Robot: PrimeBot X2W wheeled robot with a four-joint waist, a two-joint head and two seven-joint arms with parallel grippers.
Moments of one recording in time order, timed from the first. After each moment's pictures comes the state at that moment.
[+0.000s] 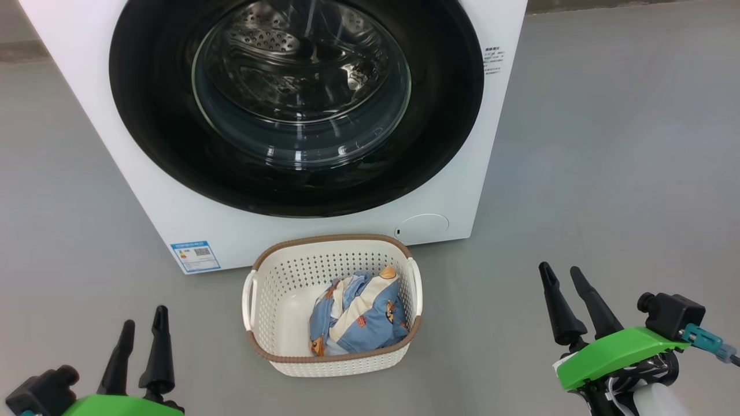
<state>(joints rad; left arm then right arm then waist) -0.05 0.12 -0.03 0.23 -0.73 -0.12 -0.12 -0.17 -0.10 0.05 0.31 0.65 0.13 -0.13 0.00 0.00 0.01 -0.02</state>
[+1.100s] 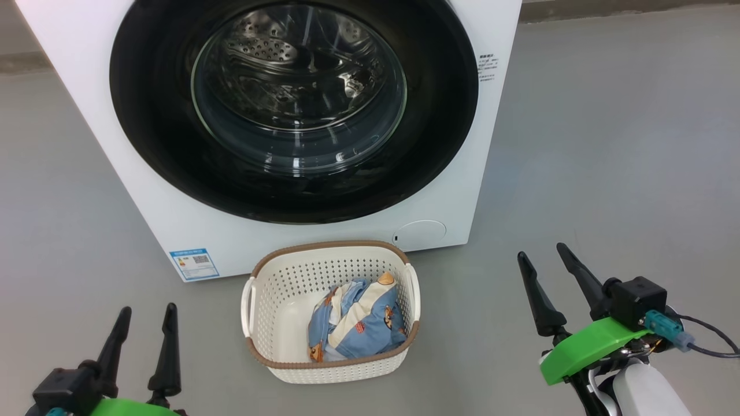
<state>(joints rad) -0.04 0.13 -0.03 0.21 -0.35 -0.13 -0.22 -0.23 -0.11 0.09 0.33 0.27 0.13 -0.22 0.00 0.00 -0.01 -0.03</state>
